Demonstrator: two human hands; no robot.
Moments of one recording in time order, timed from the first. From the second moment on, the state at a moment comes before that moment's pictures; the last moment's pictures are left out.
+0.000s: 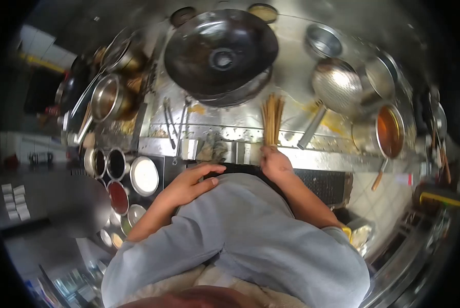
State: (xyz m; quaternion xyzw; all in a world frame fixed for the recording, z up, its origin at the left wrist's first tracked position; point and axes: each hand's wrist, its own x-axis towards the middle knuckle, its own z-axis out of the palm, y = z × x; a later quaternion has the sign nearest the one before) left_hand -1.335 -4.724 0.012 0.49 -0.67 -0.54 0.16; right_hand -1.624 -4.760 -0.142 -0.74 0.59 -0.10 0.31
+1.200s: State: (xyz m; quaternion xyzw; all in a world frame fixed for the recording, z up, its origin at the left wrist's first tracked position) left_hand -1.299 -4.725 -0.159 0.60 -0.73 -0.18 0.29; right_hand -1.609 -4.749 -0.177 -0.62 0.74 -0.14 0.24
